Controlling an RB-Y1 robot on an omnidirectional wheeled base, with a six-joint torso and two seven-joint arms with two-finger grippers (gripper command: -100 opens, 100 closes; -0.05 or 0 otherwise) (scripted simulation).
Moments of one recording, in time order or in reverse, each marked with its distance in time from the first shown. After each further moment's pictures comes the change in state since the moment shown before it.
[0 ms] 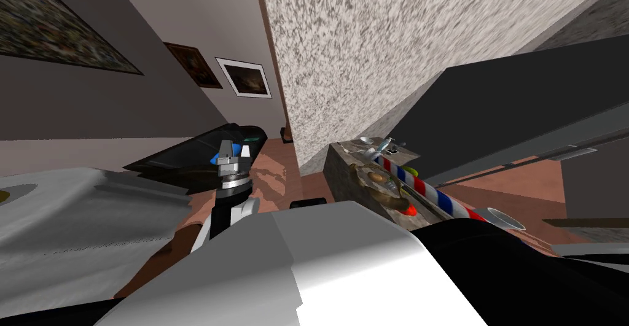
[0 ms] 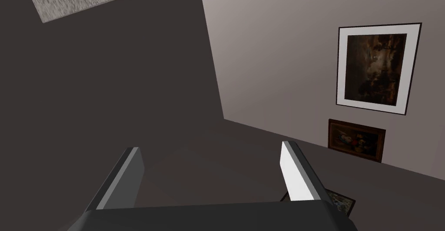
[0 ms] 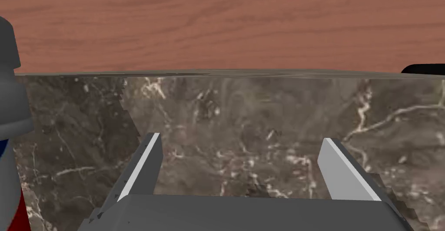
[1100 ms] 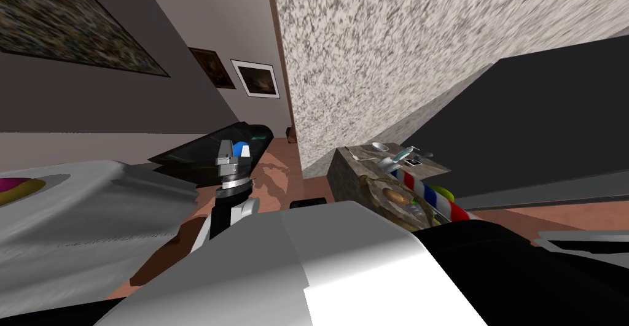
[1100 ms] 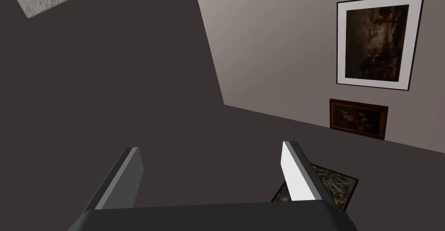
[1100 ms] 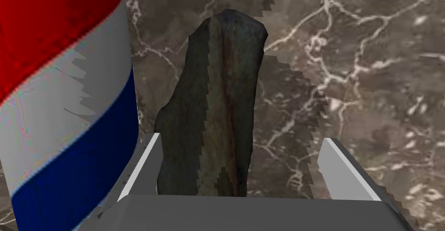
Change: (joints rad) left arm 0.000 0.000 0.000 0.000 0.000 0.000 0.000; right arm -0.093 -0.036 -0.005 0.054 -0.038 -0.020 0.007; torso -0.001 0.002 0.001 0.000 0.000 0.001
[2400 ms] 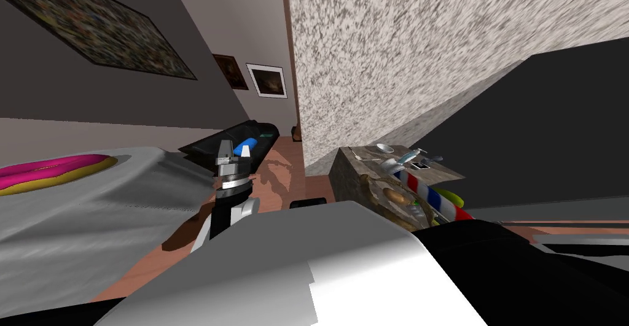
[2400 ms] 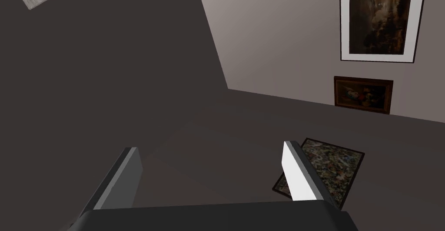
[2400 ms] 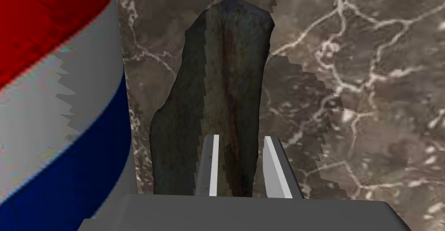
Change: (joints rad) left arm 0.000 0.000 0.000 0.000 0.000 0.000 0.000; right arm 0.008 0.039 0.009 0.008 0.007 0.016 -0.069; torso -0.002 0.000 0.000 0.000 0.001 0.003
